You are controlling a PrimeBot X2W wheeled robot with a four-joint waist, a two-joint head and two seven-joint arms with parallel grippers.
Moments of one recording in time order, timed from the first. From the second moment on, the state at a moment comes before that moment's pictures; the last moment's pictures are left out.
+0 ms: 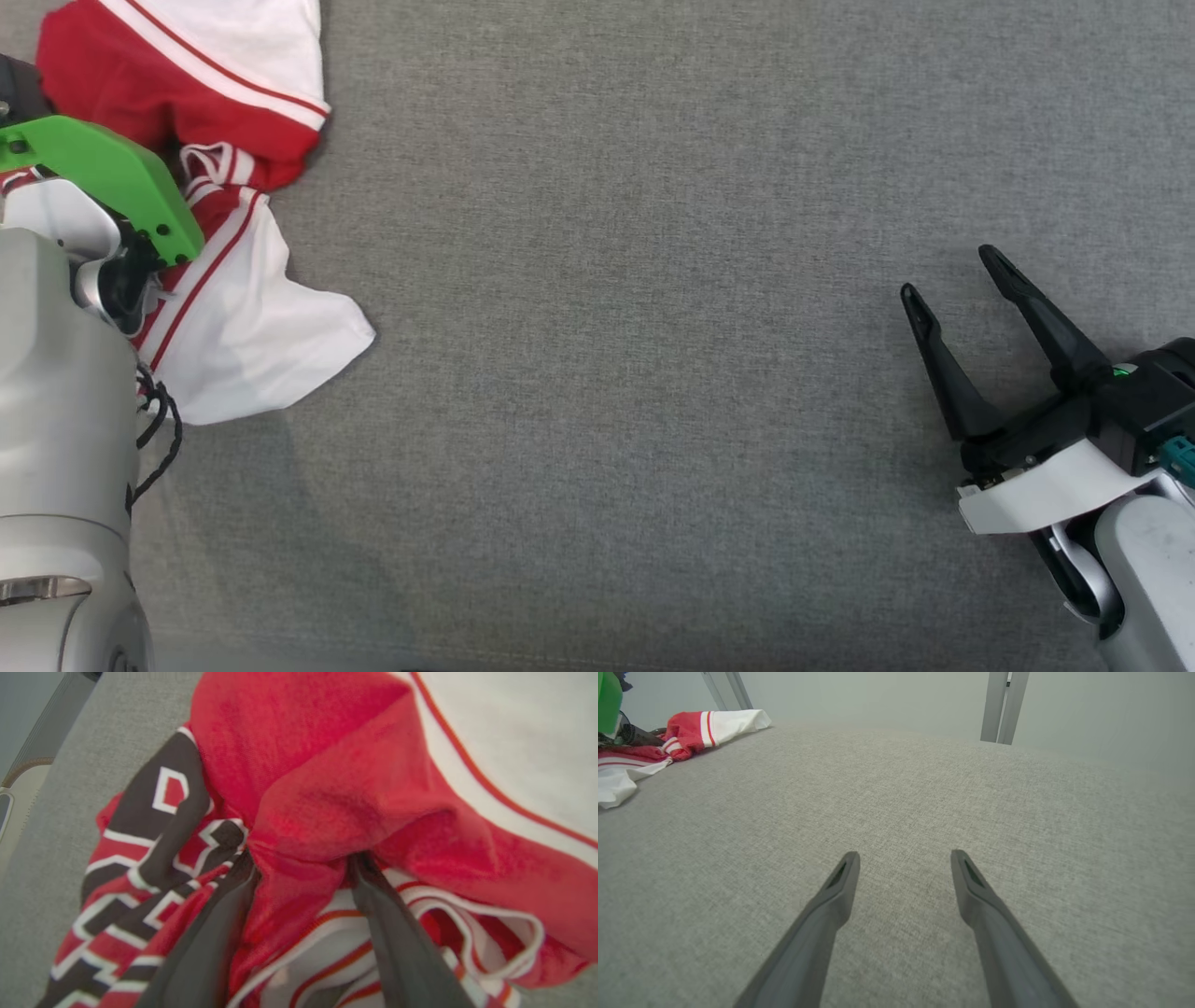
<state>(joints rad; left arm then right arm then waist) -1.05 0.23 0.01 1.11 -0.31 -0.11 0.29 -0.19 -0.44 0.24 -0.02 0.25 0.13 -0.26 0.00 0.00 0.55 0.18</state>
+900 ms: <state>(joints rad) -0.95 0.23 -0.33 0.63 -0.49 -0.13 0.03 -0.06 -0.21 0.23 0.05 0.26 0.13 -0.26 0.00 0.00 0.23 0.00</state>
